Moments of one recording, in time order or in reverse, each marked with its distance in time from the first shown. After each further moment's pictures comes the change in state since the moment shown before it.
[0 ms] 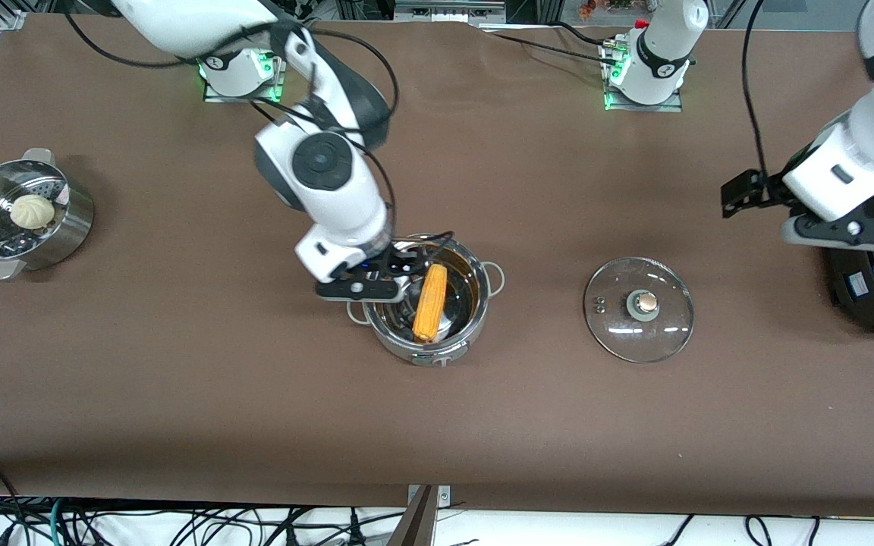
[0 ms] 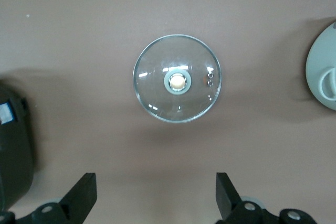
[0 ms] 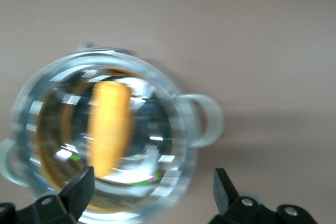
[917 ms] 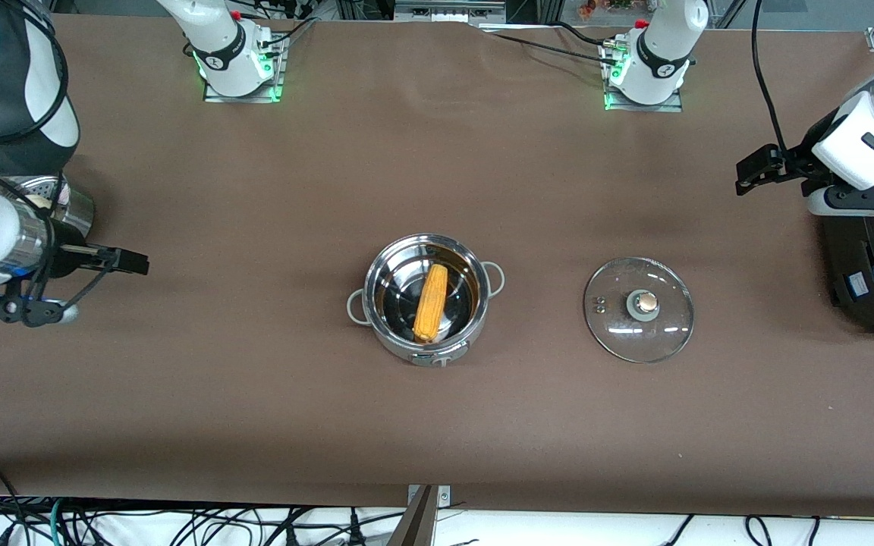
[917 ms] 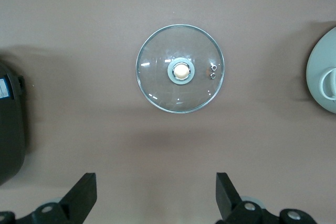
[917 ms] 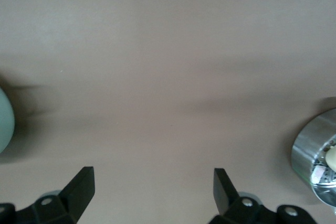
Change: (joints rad) left arm 0.051 -0.114 -0.004 -0.156 -0.047 0.055 -0.028; right arm -0.412 -0.202 -0.129 -0.046 0.140 -0.311 -0.408
